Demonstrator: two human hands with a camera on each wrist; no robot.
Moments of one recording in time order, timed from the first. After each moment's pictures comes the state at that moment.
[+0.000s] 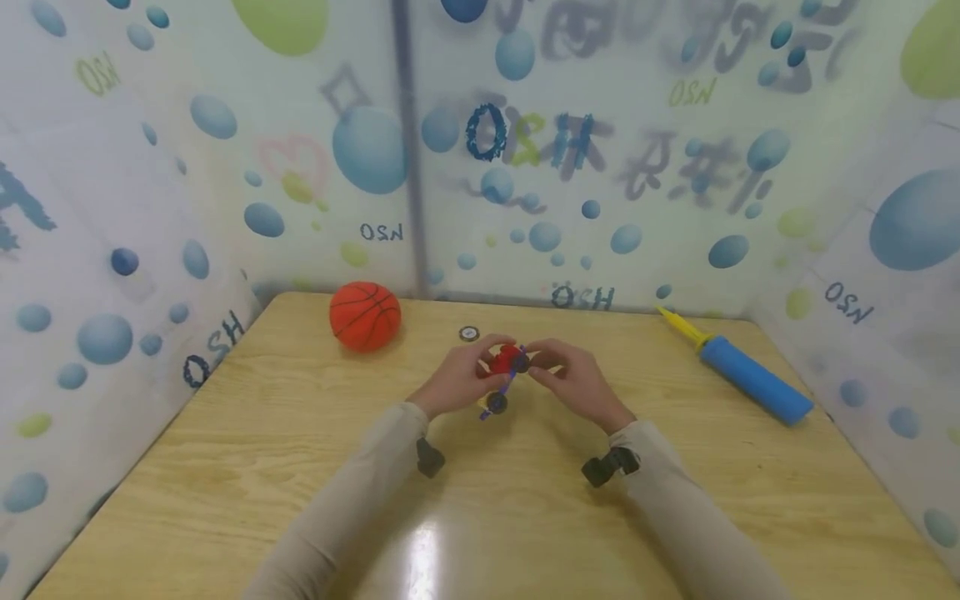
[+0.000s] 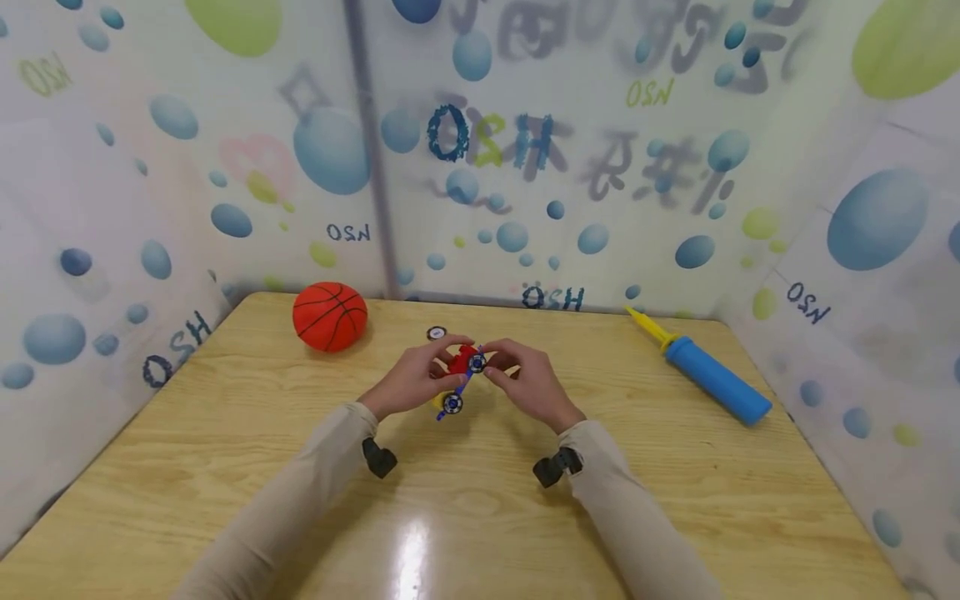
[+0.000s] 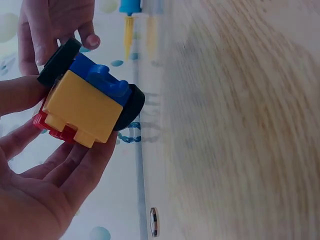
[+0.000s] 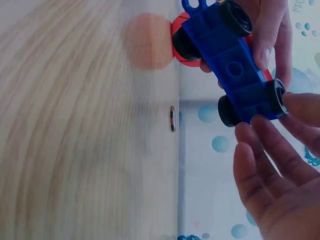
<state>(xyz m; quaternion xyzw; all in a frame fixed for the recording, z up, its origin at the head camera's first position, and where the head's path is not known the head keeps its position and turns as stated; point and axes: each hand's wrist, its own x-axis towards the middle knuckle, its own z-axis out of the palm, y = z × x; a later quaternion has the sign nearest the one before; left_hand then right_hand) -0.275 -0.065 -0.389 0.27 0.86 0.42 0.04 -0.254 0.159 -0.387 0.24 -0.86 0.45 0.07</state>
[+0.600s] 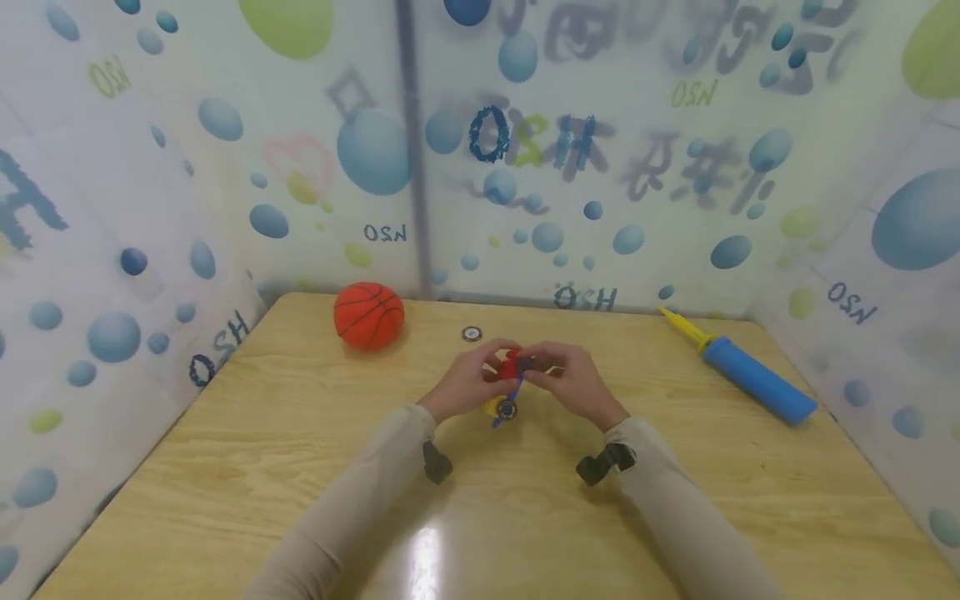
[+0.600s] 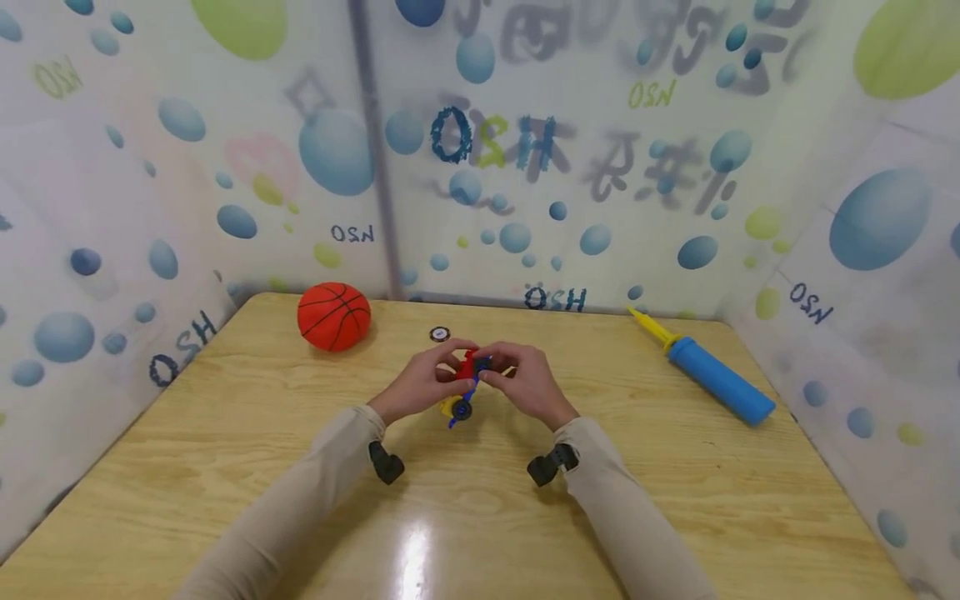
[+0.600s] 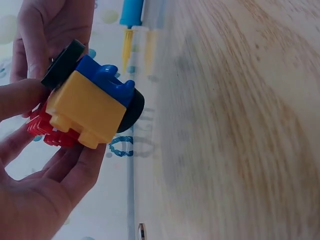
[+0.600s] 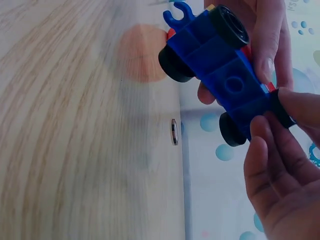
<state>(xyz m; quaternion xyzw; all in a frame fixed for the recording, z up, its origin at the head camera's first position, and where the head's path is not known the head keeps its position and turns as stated) -0.272 -0.059 -0.395 0.26 0.84 0.46 0.06 -0.259 0.150 -0.390 0.23 -0.84 0.50 0.03</state>
